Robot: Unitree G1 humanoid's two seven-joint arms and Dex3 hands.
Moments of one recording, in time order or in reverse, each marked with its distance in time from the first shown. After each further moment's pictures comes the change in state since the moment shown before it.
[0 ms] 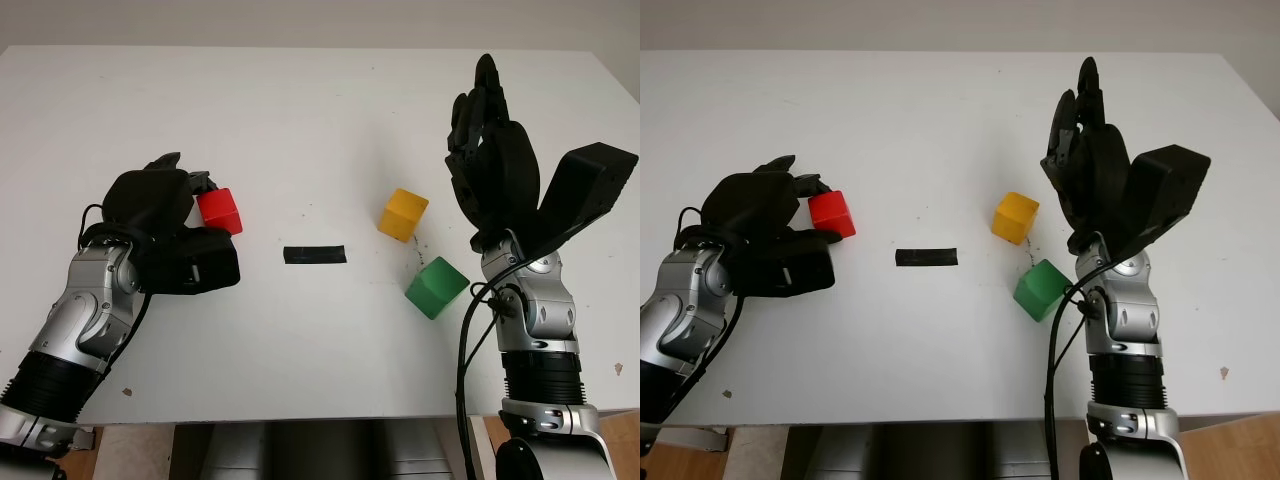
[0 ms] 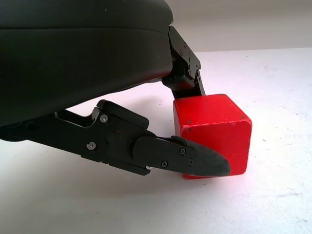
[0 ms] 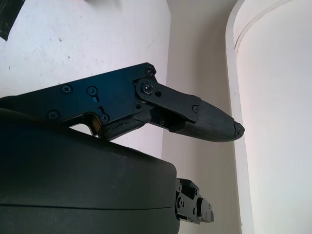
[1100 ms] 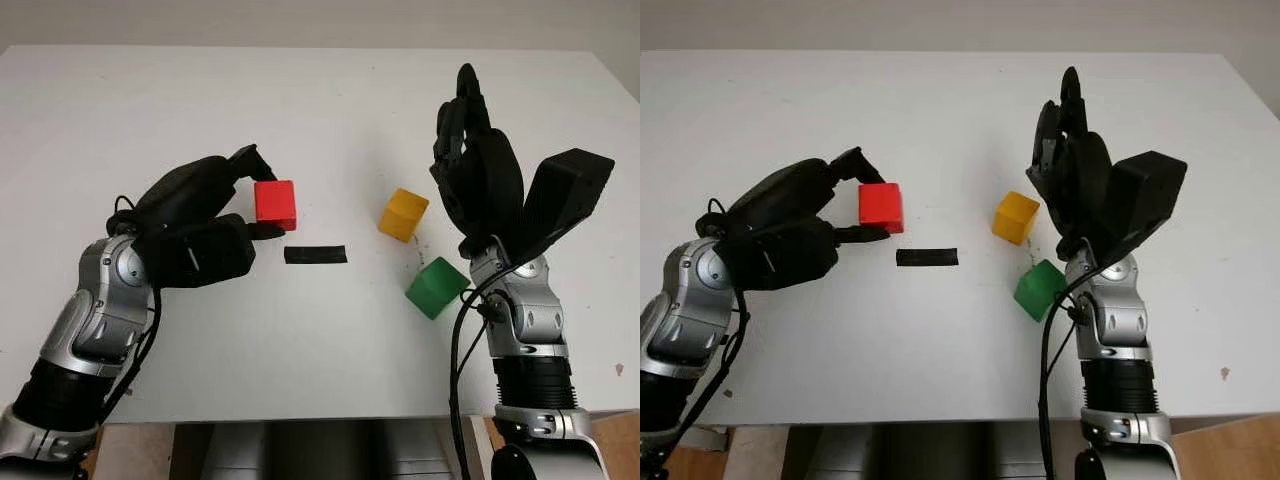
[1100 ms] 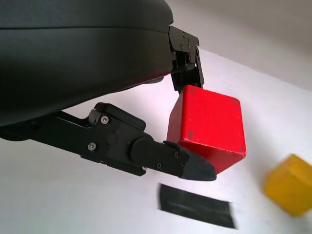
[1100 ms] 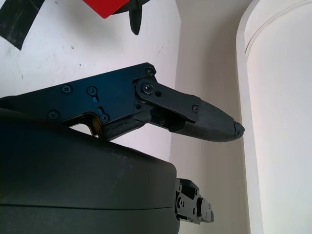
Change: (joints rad) left arm 0.001 -0.119 0.065 -0.254 -0.364 0.030 -0.229; right arm 0.024 0.021 0.035 -0.002 -0.034 -0.005 -0.003
